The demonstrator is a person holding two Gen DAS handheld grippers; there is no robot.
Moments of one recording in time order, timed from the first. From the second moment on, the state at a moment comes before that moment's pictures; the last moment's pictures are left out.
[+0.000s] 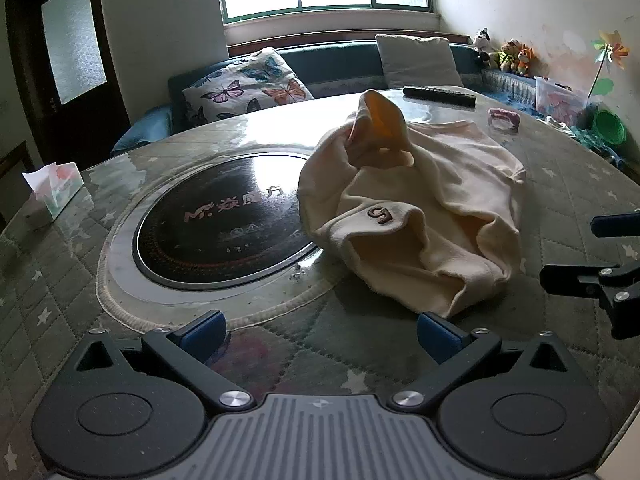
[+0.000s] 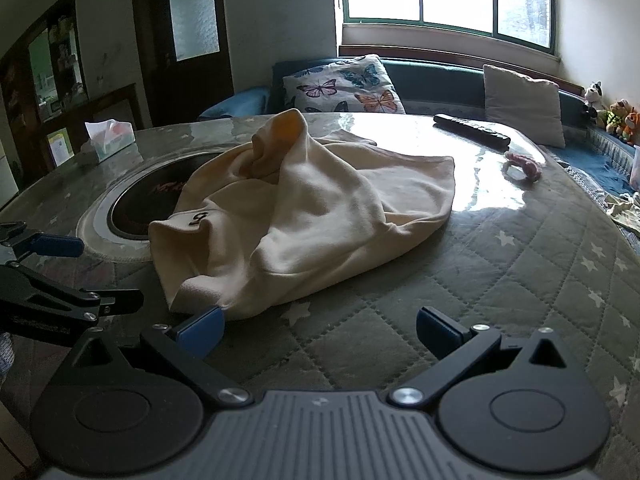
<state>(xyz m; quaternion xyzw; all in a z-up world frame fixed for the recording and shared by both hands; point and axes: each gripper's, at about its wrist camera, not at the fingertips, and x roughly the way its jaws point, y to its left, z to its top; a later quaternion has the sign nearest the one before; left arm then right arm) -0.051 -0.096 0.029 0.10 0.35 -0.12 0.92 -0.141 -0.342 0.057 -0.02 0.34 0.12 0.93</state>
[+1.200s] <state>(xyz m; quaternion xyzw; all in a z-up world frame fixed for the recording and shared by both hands) -0.026 -0.101 0.042 0.11 0.34 -0.13 0.93 -0.114 -0.338 0.058 -0.03 0.34 0.15 0.93</state>
